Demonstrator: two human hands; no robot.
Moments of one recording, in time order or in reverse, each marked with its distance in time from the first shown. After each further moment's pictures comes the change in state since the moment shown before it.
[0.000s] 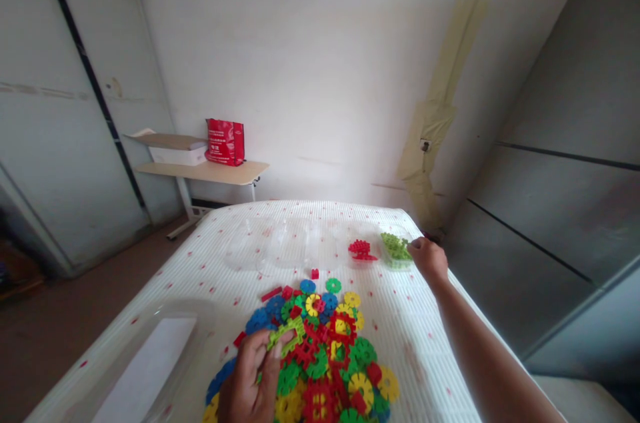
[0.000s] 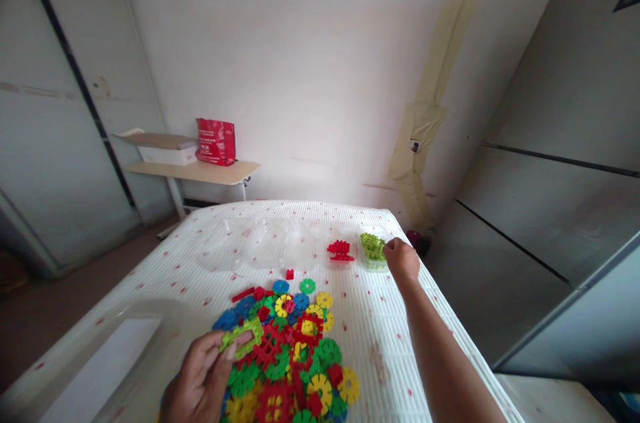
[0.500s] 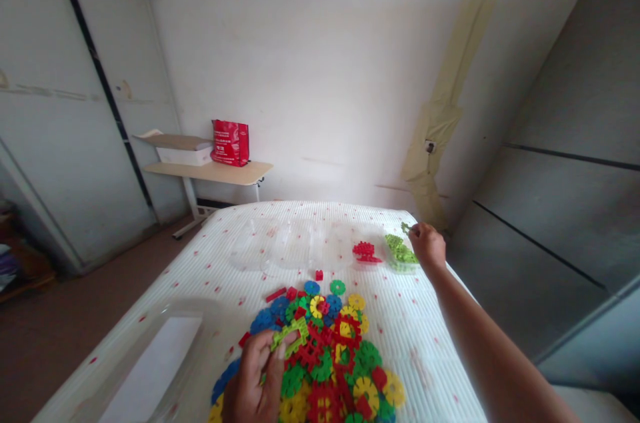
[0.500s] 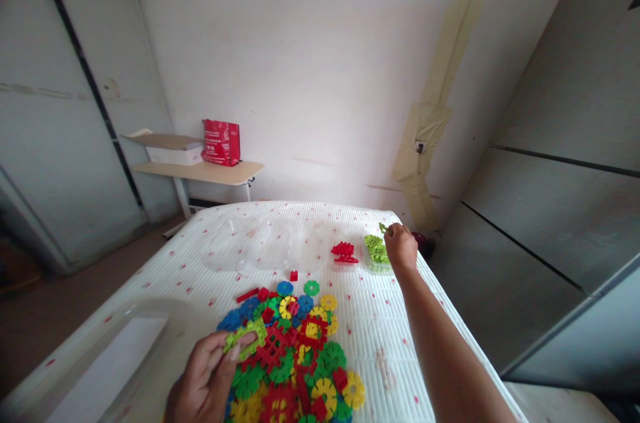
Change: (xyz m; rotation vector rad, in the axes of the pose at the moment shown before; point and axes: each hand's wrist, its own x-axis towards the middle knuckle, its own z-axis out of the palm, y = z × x) left_hand -0.001 0.009 0.002 -0.024 0.066 -0.055; right_hand 0.023 -0.023 0.000 0.010 0.177 -0.157
